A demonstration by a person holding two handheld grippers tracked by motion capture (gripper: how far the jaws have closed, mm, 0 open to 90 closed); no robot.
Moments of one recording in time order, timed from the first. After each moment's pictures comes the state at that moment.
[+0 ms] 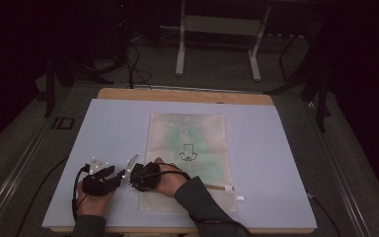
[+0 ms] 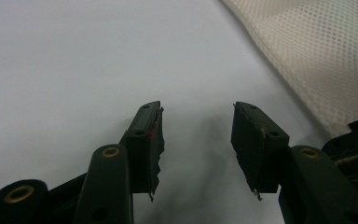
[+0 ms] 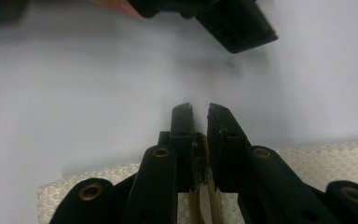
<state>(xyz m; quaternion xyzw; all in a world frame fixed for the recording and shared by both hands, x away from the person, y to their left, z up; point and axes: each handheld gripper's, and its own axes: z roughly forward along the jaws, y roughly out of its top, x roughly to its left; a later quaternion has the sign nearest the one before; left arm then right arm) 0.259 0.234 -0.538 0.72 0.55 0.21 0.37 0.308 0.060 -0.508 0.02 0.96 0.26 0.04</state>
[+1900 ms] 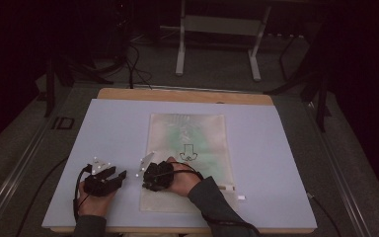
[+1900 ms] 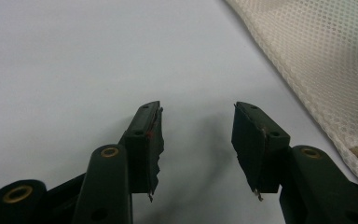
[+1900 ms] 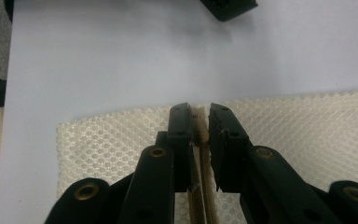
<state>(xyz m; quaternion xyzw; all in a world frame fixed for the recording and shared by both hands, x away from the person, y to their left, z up) 0.259 0.231 -0.539 0.73 0.55 0.21 0.36 0.311 0.025 -0.502 0.02 0.96 0.27 0.03</state>
